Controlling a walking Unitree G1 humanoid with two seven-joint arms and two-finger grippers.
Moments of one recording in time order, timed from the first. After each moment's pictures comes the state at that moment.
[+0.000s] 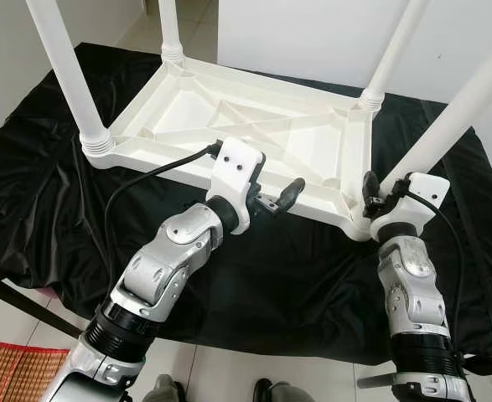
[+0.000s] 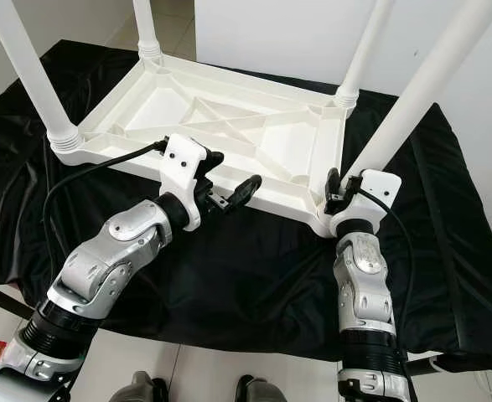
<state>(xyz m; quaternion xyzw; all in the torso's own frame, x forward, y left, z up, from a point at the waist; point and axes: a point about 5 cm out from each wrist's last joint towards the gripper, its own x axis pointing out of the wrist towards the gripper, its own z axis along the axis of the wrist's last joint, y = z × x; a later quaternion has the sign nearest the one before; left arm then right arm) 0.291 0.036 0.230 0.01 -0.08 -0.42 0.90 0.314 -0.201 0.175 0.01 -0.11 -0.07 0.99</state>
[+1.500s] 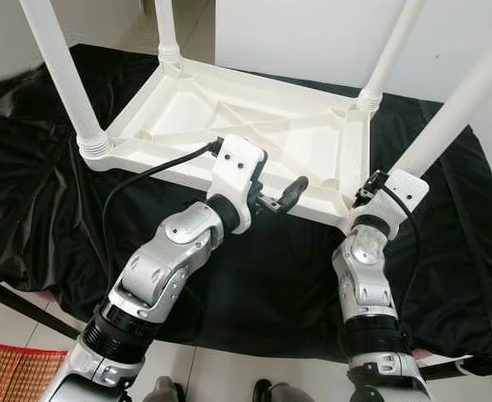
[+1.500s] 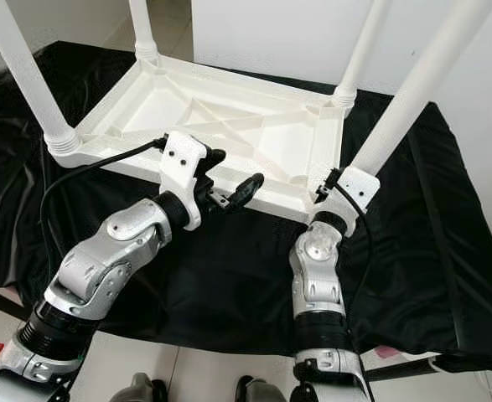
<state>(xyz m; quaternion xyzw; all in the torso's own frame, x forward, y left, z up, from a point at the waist) 0.286 0.035 0.235 0.01 -0.09 -0.42 0.90 0.331 -0.175 0.173 0.06 -0.12 -0.32 0.94</state>
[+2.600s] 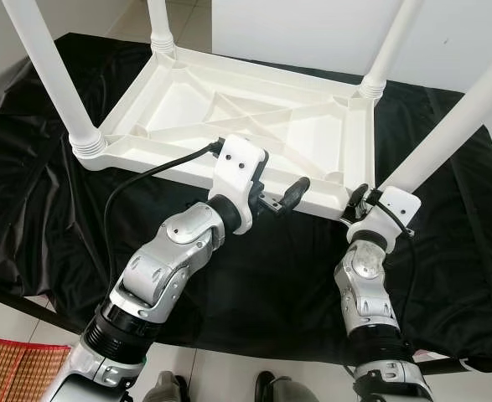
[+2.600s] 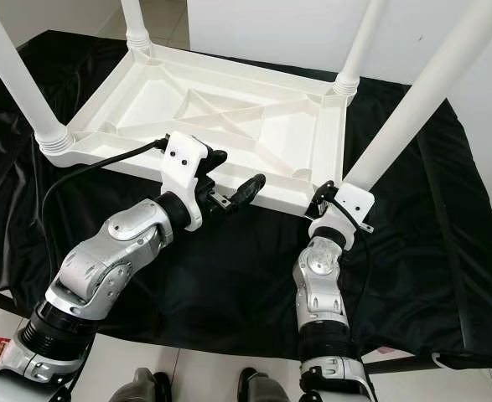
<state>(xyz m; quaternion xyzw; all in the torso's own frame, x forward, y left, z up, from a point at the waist) 0.286 0.033 0.235 0.00 -0.08 -0.43 0.90 0.326 -0.190 0.157 0.02 -0.13 -0.25 0.96</state>
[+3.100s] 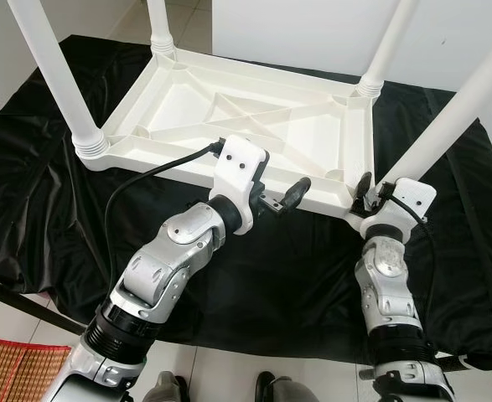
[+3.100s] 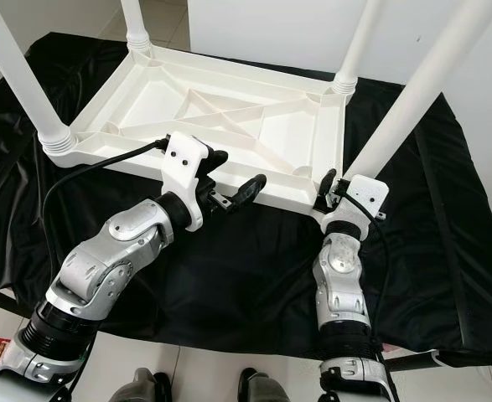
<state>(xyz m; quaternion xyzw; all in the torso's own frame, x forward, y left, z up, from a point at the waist) 0.285 0.032 0.235 0.00 -0.08 -0.43 0.90 0.323 -0.199 0.170 0.02 -0.16 -0.16 0.97</state>
